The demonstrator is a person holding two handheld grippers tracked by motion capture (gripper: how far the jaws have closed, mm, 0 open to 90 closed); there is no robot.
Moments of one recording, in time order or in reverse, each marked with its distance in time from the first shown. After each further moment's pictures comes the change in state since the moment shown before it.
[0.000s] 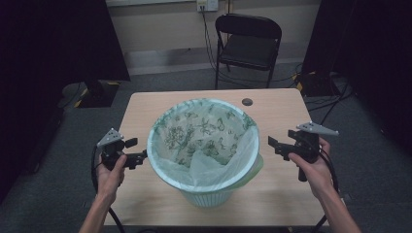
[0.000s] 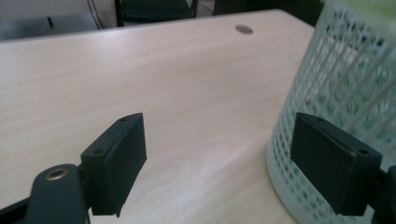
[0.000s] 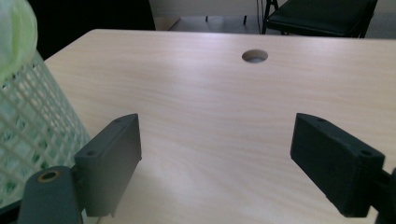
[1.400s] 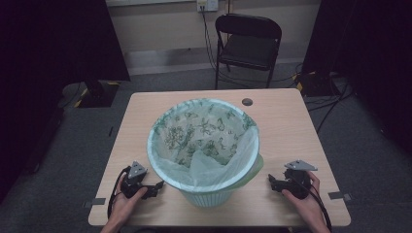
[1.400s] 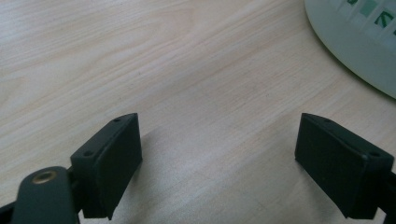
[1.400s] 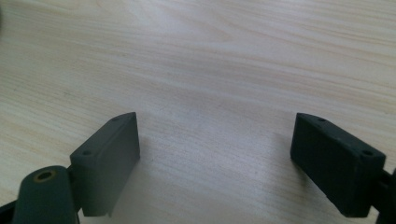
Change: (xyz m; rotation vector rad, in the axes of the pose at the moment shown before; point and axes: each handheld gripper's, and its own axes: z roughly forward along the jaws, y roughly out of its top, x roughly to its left) left arm -0.021 -0.098 0.044 0.221 0.089 0.116; right arm -0.001 -0.117 0.019 0.248 -0.168 -0.098
